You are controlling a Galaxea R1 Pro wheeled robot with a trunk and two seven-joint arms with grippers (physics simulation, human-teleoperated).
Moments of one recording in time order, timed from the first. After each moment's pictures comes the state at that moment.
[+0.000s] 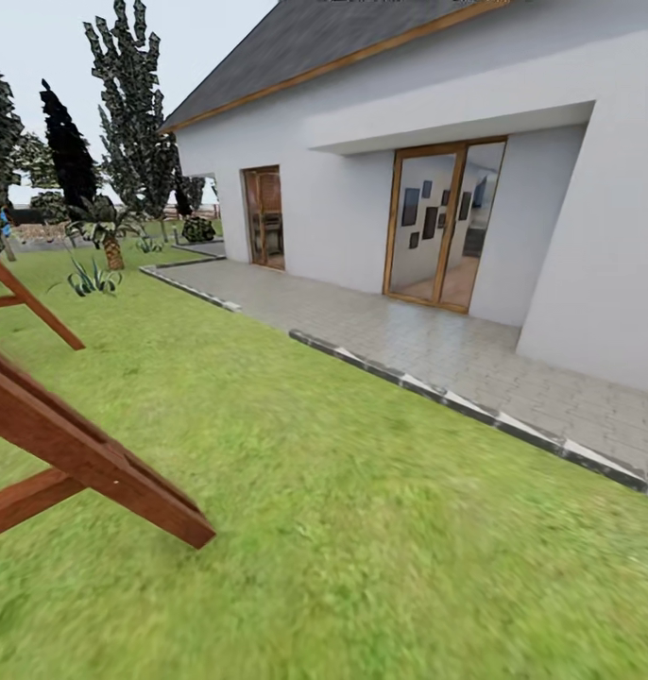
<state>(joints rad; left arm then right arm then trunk) -0.01 -0.02 -0.06 -0.03 -0.01 -0.40 -0.02 0.00 0.00 -0.25 -0.01 0.01 -0.13 0.00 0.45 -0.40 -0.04</state>
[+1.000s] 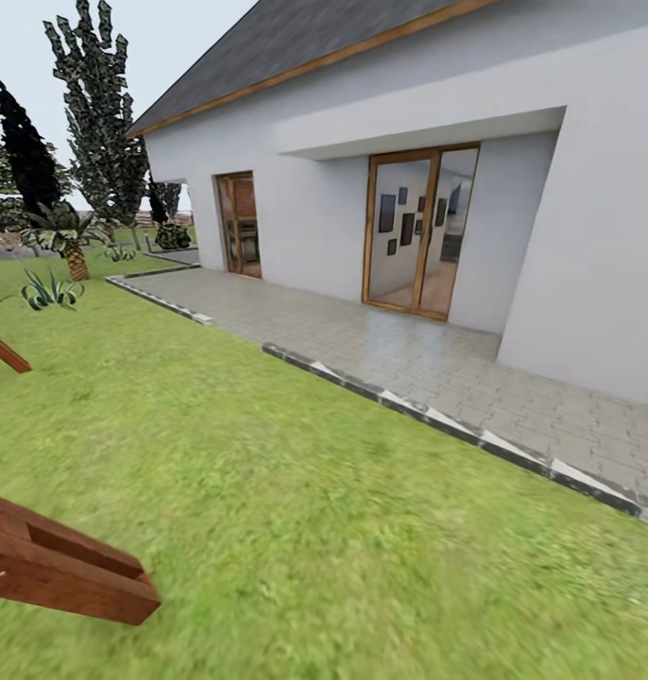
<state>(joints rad) -0.01 -0.02 -0.06 -0.03 -0.01 -0.40 -0.02 0.00 0.00 -0.25 -0.01 0.01 -0.13 0.00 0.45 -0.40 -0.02</state>
